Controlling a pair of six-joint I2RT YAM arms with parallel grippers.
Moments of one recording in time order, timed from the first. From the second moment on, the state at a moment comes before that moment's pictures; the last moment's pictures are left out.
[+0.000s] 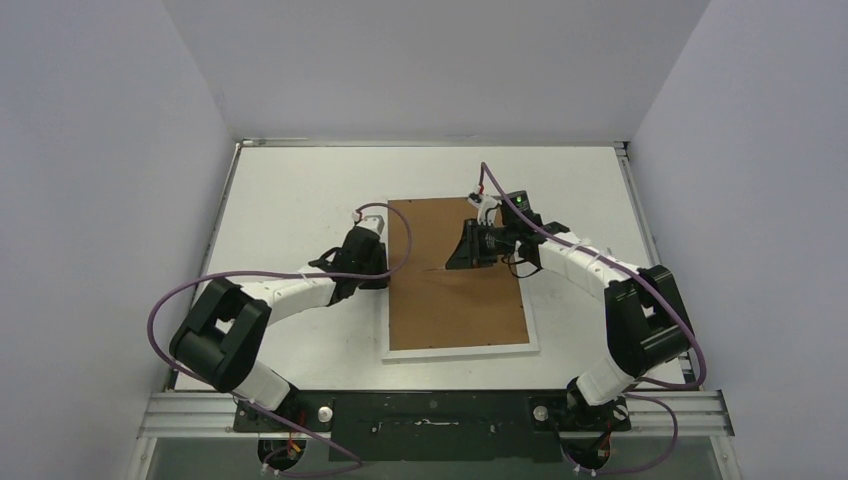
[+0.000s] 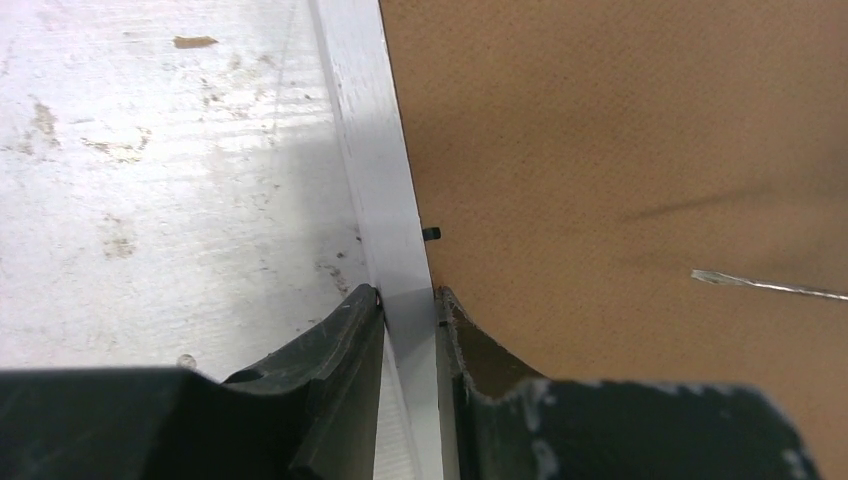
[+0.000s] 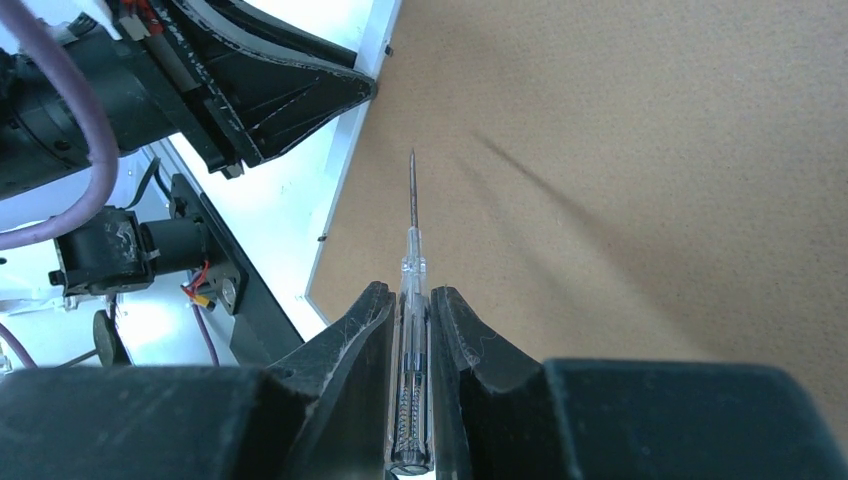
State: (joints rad) left arm -0.57 1.53 0.73 -0.04 -0.10 -0.51; right arm 0.42 1.59 0.99 -0.23 -0.68 0.38
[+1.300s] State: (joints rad) left arm -0.57 1.35 0.56 0.07 0.05 -0.52; right arm 0.46 1.80 1.02 -0.10 -0.77 0.34
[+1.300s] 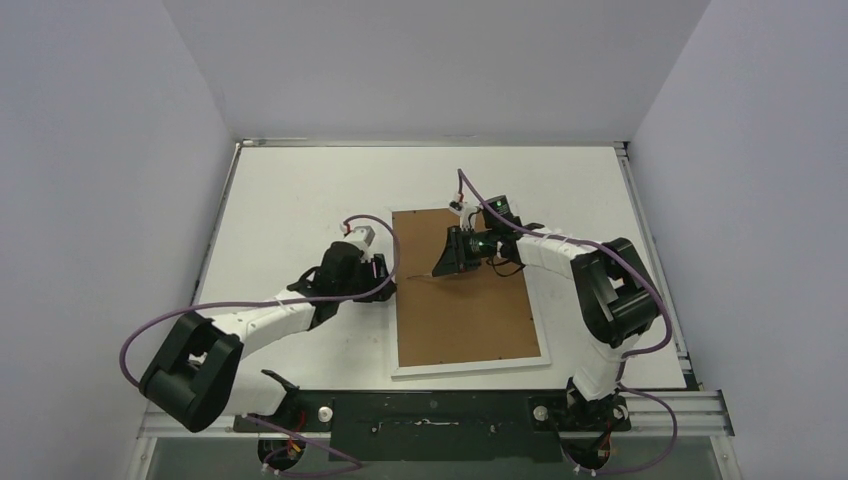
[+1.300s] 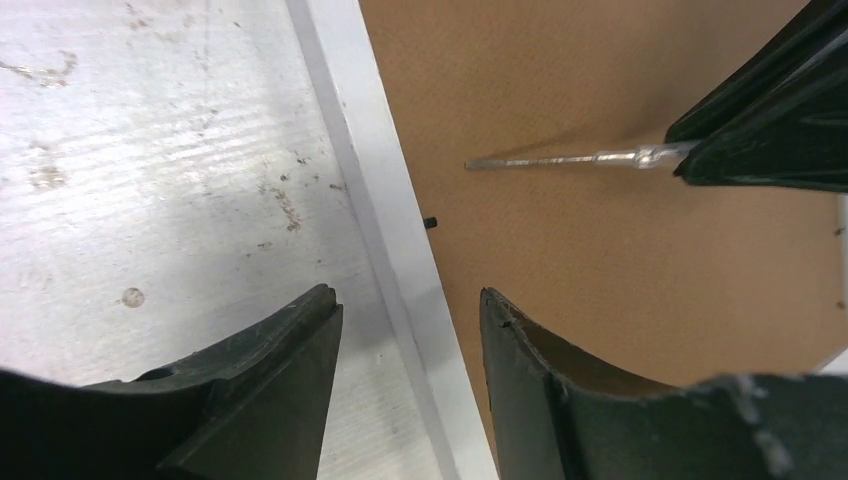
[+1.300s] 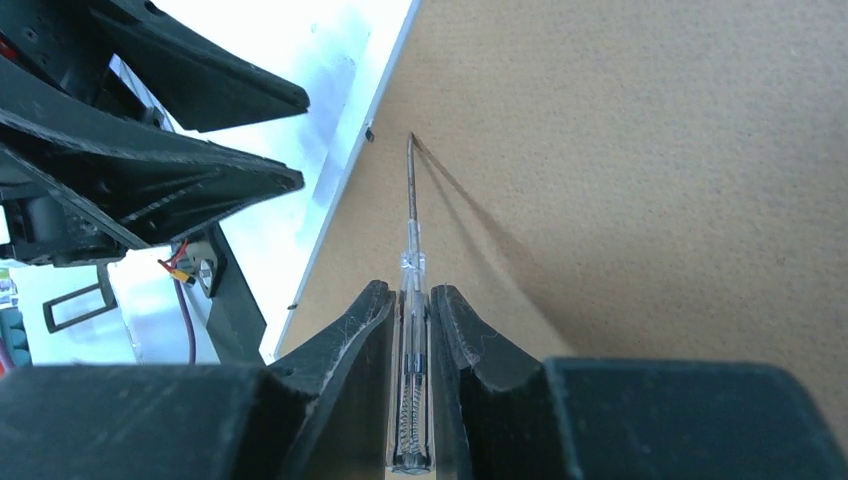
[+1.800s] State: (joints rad) left arm -0.47 1.32 0.52 0.18 0.11 -0.63; right arm 0.46 1.84 1.06 -0.14 -0.84 0.24
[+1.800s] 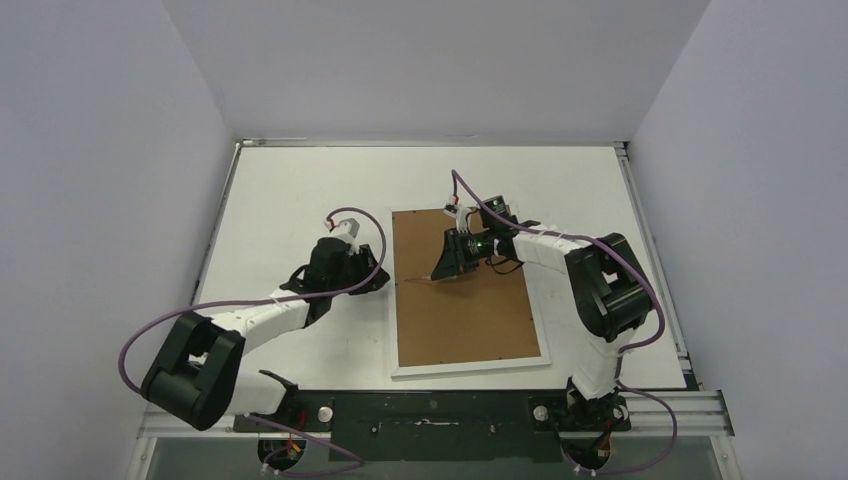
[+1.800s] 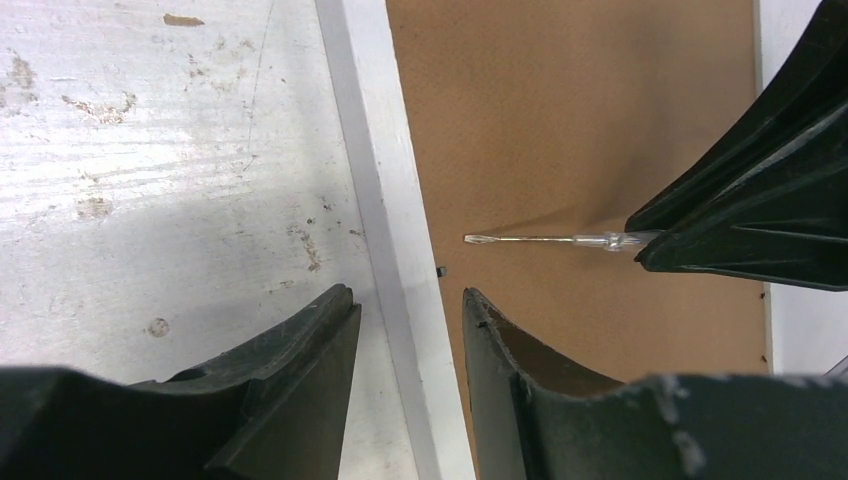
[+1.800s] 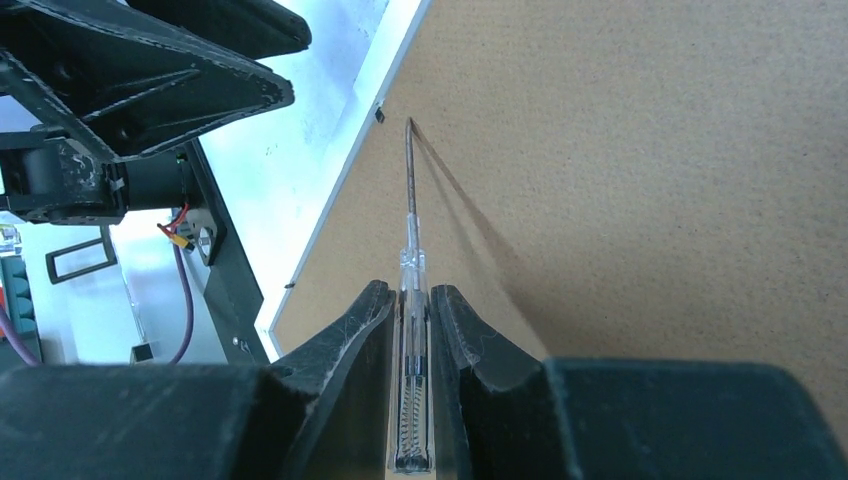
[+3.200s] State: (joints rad) left arm -0.45 1.44 0.48 0.41 0.14 -0.62; right arm 0.47 1.94 1.19 -0.29 -0.92 0.24
